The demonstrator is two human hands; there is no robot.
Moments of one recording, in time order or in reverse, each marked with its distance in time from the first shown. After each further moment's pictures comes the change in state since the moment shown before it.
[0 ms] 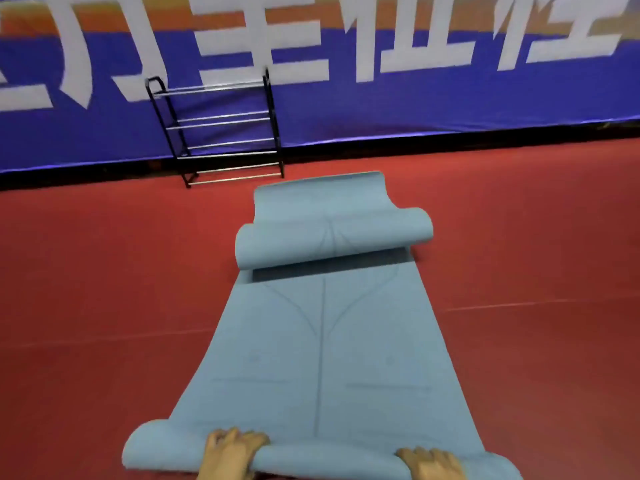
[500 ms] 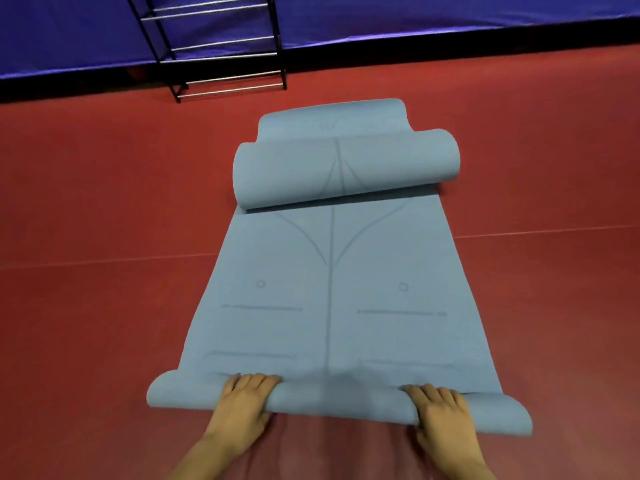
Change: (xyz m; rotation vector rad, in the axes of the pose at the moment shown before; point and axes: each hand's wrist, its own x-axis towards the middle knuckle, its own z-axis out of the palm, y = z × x) left_hand -0.023 -0.005 0.053 -0.010 -0.179 0.000; right_hand 0.009 0.000 -0.008 -0.155 -0.008 0.039
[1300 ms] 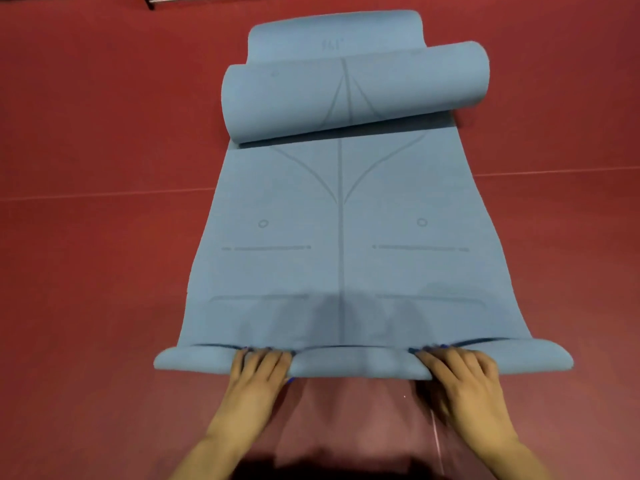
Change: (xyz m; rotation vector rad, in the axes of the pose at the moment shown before) left_hand -0.045 0.027 0.054 0.233 0.575 0.120; right_hand -0.049 -0.001 -0.010 -0.026 0.465 -0.288
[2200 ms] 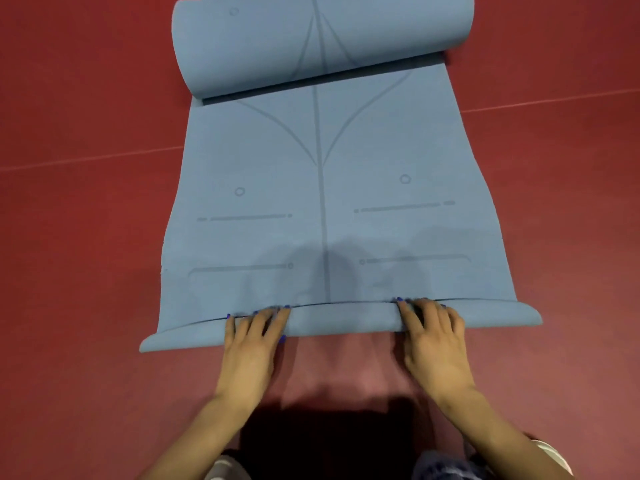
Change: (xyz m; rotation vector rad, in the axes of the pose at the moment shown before) left_hand 0.001 0.031 -0.001 -0.008 -0.170 -0.145; right_hand -0.020 -0.023 0.024 -0.084 -0.084 0.255
